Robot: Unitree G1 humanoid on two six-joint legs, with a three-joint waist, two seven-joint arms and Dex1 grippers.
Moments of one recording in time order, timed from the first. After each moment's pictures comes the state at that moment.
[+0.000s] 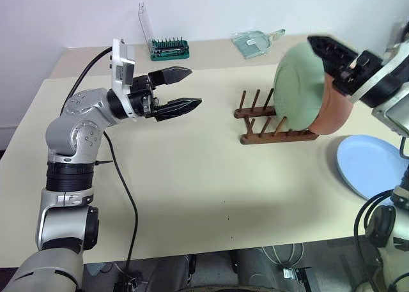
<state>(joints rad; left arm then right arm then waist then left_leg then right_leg) -0.76 0.54 0.09 0.04 -0.67 0.50 -1.15 -0.74 -0.75 -0.49 0.00 1.50 1.00 0.16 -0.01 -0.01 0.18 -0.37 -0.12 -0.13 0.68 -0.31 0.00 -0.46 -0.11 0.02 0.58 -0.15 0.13</state>
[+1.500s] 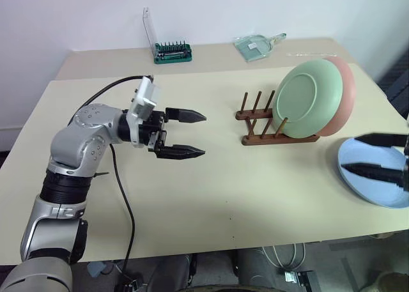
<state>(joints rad) -0.68 0.62 -0.07 -0.07 -0.62 0.50 -1.35 0.24 -1.26 -0.71 -0.30 0.67 0.77 1.16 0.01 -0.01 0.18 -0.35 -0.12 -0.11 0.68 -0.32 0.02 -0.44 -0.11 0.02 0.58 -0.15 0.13</state>
